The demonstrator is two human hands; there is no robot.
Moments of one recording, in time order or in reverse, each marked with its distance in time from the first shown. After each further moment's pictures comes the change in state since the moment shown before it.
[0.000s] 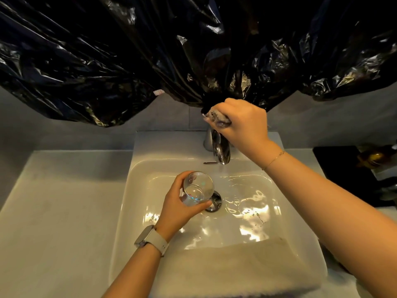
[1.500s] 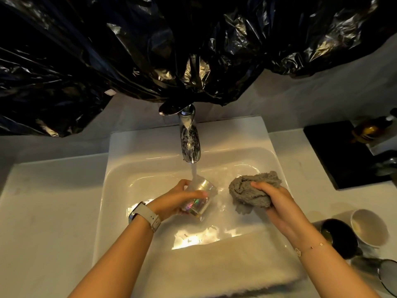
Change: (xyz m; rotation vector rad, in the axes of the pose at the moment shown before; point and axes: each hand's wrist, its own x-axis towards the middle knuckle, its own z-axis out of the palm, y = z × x) left_hand 0.050 0.010 0.036 0.009 -0.533 -0.731; right_hand -0.192 0.027 -0.058 1.365 -0.137 1.685
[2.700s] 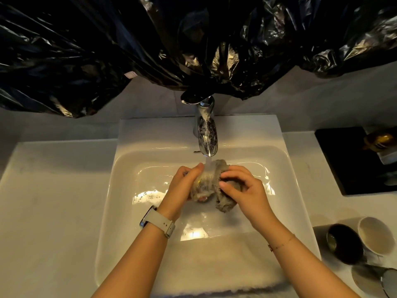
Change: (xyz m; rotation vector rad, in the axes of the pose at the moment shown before) left_hand -0.016 -0.003 0.016 -0.302 0.373 0.260; right_hand 0.010 0.033 0.065 -0.520 -0.203 -0.527
